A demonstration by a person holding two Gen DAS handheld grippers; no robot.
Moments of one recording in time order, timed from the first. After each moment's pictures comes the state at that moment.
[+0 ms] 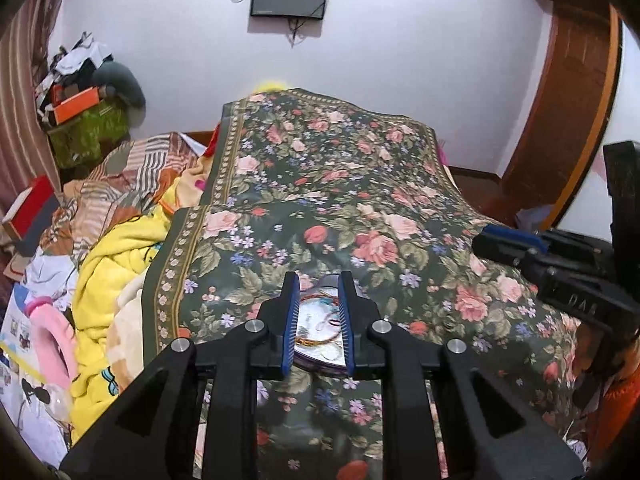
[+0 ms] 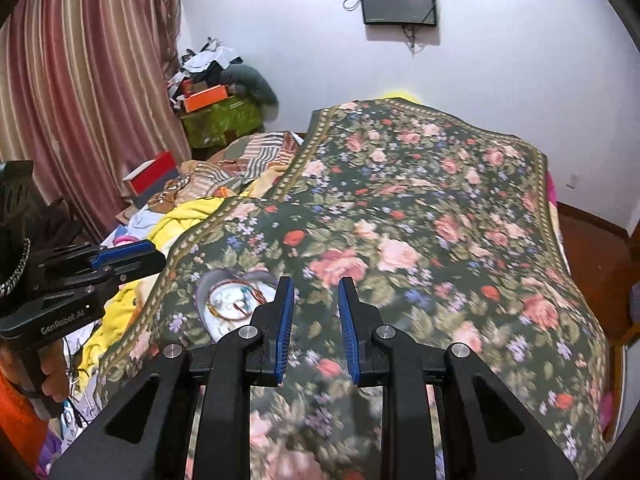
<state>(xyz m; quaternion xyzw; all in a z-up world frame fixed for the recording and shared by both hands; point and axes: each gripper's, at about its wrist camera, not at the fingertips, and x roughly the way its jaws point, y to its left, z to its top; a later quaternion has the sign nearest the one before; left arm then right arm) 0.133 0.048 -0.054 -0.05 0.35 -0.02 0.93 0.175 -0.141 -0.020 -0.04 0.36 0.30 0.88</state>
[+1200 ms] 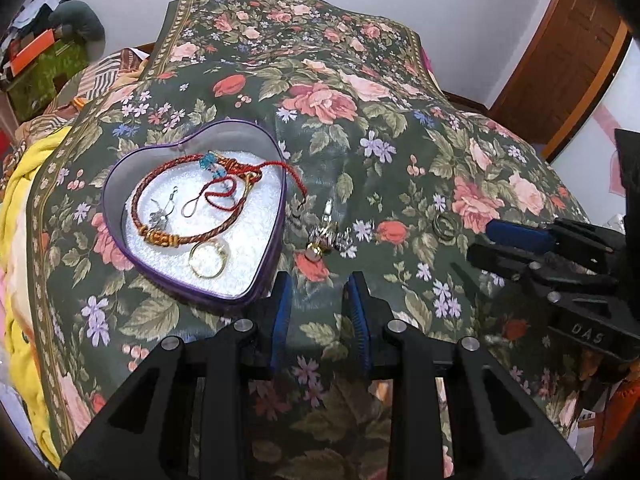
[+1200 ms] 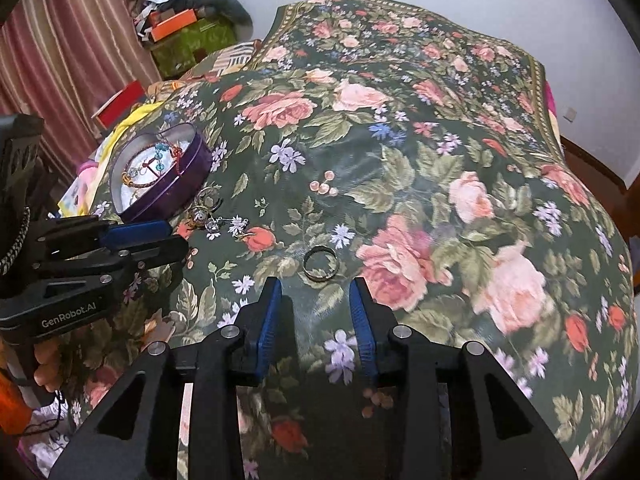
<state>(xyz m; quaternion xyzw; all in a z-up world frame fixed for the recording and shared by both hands) 0.171 -0.016 -0.174 -0.07 0.48 -0.07 0.87 0.183 -0.172 -0.126 -0.07 0.49 0.28 0.82</state>
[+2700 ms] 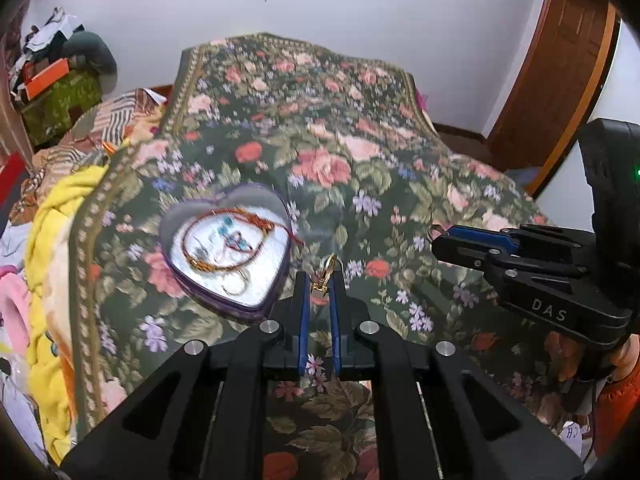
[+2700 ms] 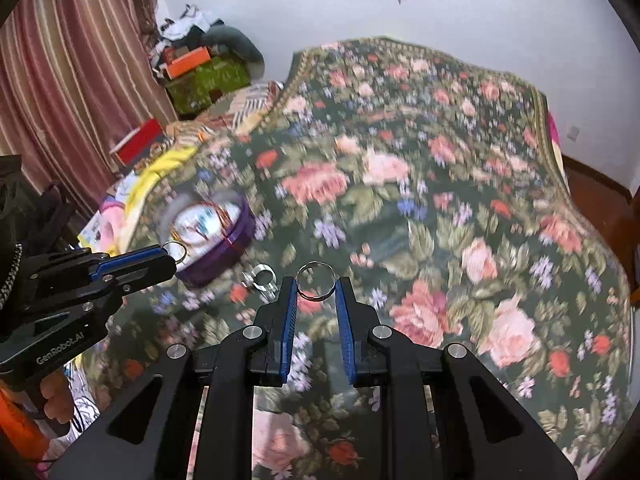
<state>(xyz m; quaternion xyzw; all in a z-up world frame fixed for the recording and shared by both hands) 0.140 -0.006 -0.118 -0.06 0.42 -0.06 0.91 0.179 -0.153 -0.075 -0.03 0.43 0.29 0.85</state>
